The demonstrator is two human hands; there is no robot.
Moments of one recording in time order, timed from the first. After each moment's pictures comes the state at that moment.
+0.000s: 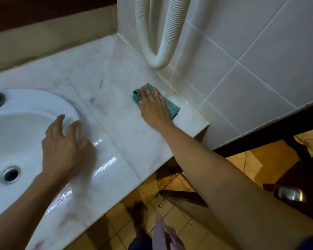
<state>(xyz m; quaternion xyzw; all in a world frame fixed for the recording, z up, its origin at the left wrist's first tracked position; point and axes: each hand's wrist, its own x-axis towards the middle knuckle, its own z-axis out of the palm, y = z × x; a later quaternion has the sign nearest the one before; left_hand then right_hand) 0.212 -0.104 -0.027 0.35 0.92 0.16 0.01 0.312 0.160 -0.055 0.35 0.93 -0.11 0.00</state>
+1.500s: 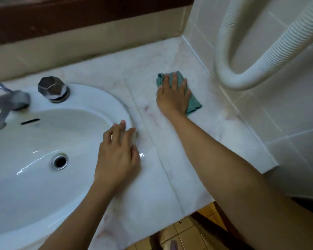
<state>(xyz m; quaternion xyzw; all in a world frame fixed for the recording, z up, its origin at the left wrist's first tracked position) 0.195 -0.094 -0.046 0.38 0.92 0.08 0.03 0.157 0.142 -0.055 0.39 0.91 -0.15 0.00</state>
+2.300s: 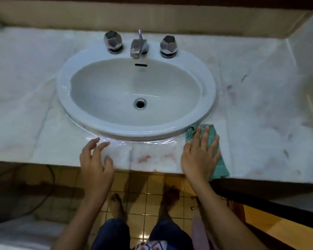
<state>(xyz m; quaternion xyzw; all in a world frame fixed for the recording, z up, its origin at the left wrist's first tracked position) 0.346 -0.366 -0.031 -0.04 0.93 0.36 -0.09 0.355 -0.114 -0.049 0.29 0.94 -0.16 0.06</state>
